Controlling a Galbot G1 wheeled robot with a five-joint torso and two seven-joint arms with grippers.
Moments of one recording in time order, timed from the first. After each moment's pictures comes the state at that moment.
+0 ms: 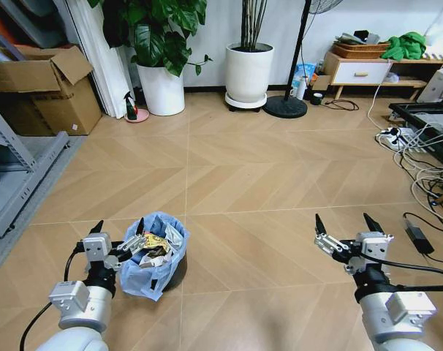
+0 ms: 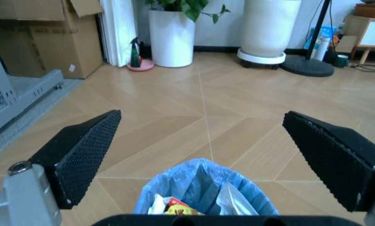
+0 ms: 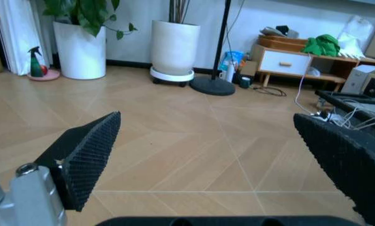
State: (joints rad) left arm 1.68 -1.36 -0.62 -2.38 -0.25 0.25 -0.12; right arm -1.83 1.38 0.64 2.50 0.09 -0.19 0.13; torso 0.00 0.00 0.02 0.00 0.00
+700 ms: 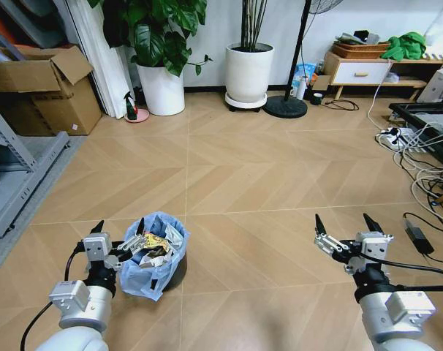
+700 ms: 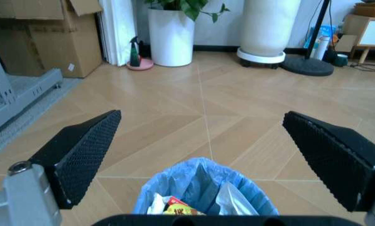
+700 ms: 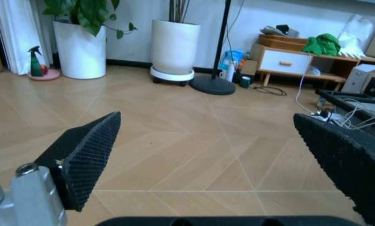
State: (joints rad) left arm 1.68 -1.35 -0.62 -2.37 -0.26 0.25 -0.12; right arm -1.83 1.38 0.64 2.50 0.09 -0.19 0.13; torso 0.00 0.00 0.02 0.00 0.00
